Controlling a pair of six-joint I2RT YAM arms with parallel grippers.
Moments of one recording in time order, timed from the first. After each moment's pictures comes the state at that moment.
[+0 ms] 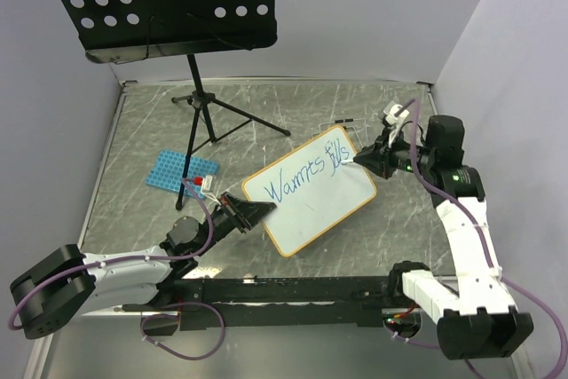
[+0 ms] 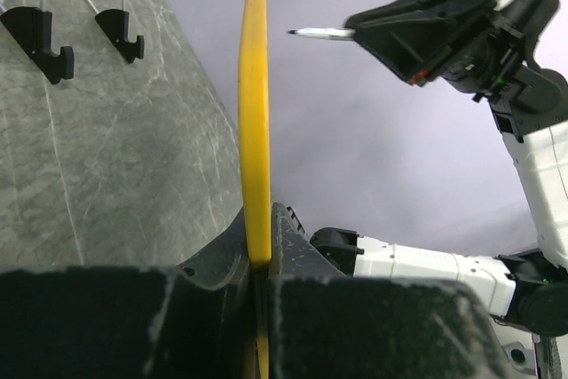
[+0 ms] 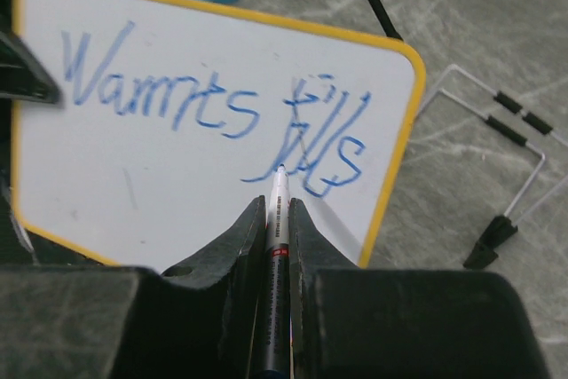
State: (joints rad) left arm -0.95 1.00 0.10 1.11 -0.06 -1.04; right arm 0.01 0.96 1.07 -0.65 -0.86 -0.36
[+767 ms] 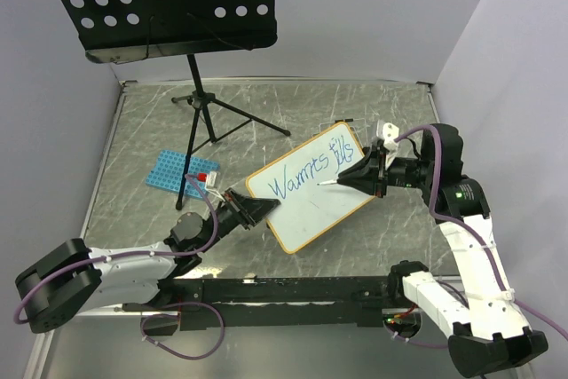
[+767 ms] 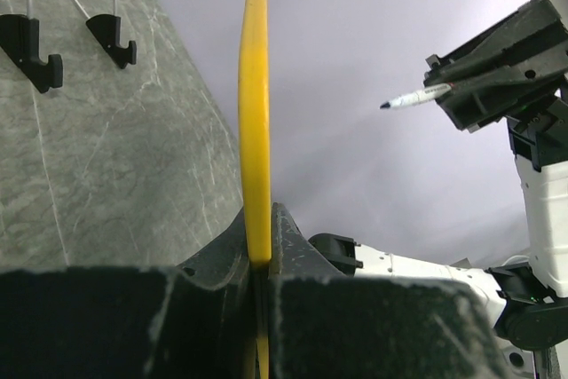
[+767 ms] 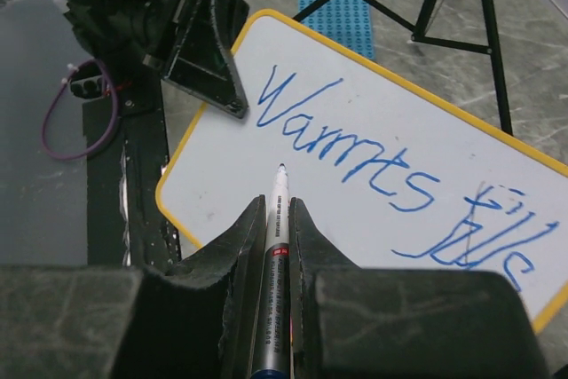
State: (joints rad) left arm -0.95 1.05 0.15 1.12 -0.05 -1.04; right arm 0.15 0.85 1.09 -0.69 -1.12 -0.40
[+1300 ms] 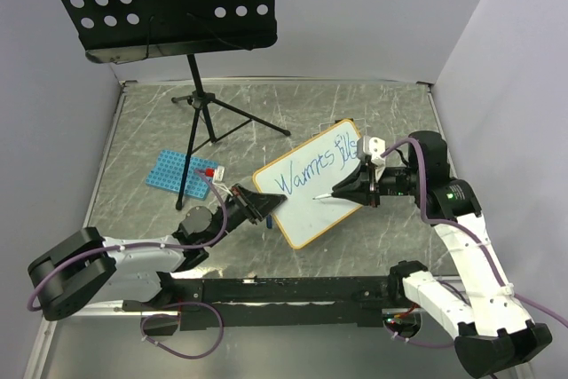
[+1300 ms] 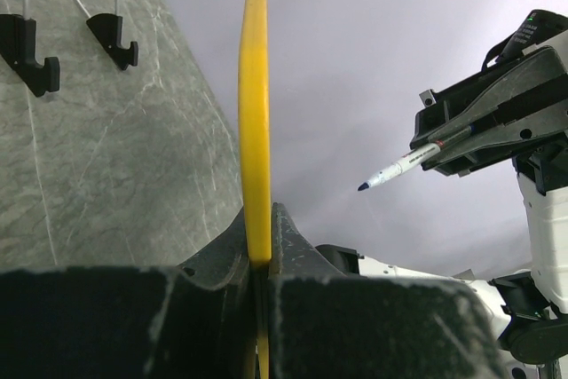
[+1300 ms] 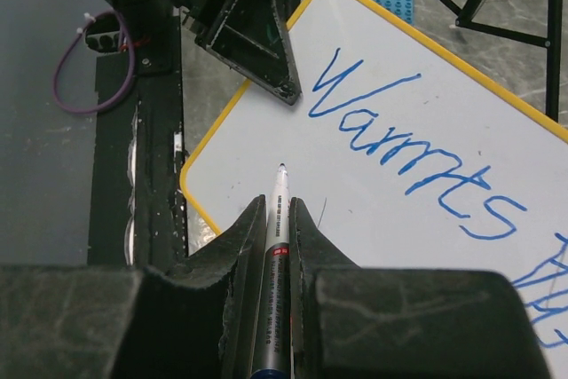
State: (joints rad) left arm -0.95 1.16 0.21 1.15 -0.06 -1.05; right arm 0.24 0.85 1.03 -0.76 -1.10 -0.55
